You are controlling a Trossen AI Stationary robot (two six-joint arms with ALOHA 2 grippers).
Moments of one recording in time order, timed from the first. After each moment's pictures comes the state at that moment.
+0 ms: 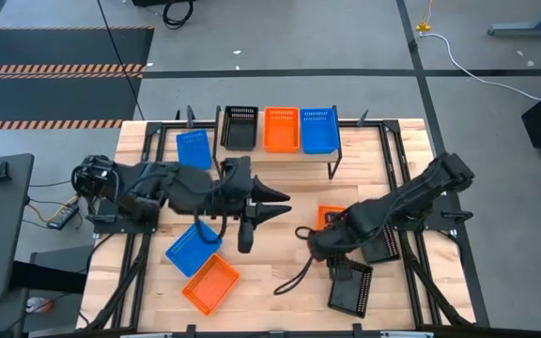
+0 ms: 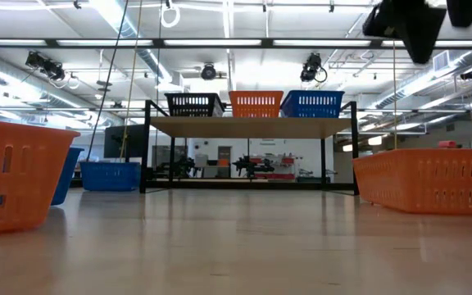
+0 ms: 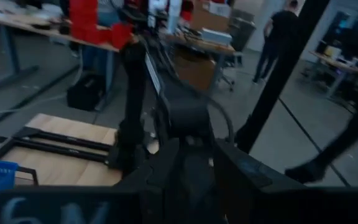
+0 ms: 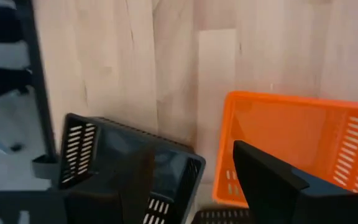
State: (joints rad) left arm -0.36 1.64 2.02 -0.52 -0.39 -0.30; right arm 0.45 1.66 1.41 -1.12 -0.07 0.51
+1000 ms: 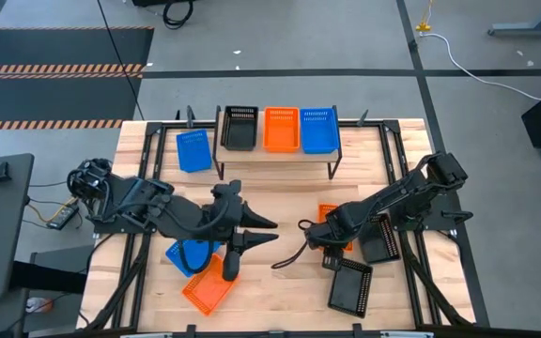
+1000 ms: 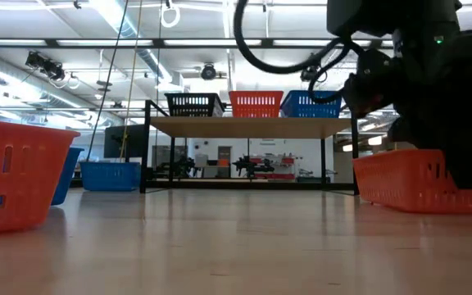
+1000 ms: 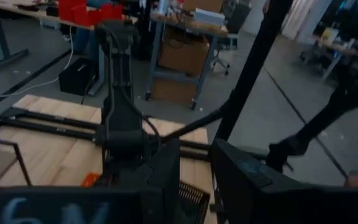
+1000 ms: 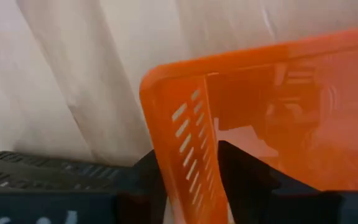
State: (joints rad) left arm -0.50 1.64 2.02 -0.62 -0.47 -0.37; right arm 0.33 1.70 1.00 -0.76 -0.18 0.66
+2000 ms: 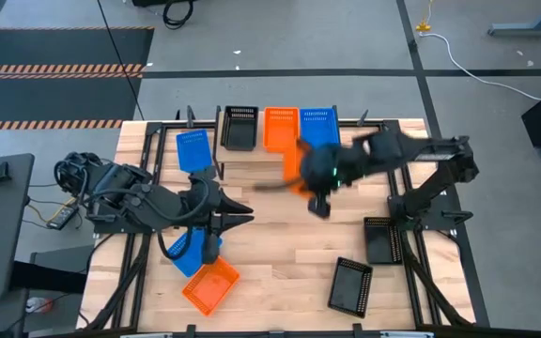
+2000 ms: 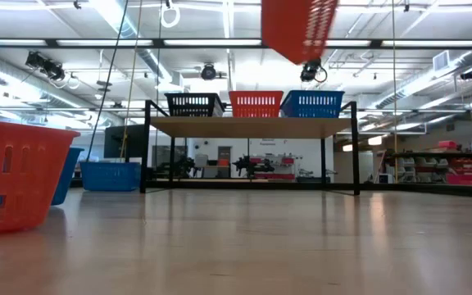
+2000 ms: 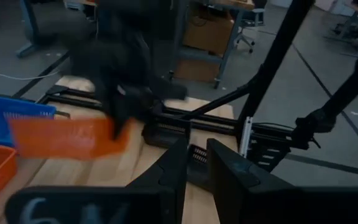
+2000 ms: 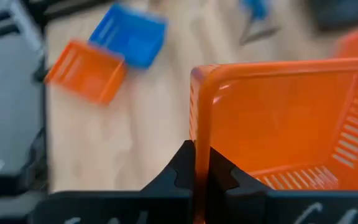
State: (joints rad) left arm -0.50 1.54 2.02 -0.86 -0.54 -0.40; right arm 0.13 1.57 1.86 -1.18 0.11 0.38
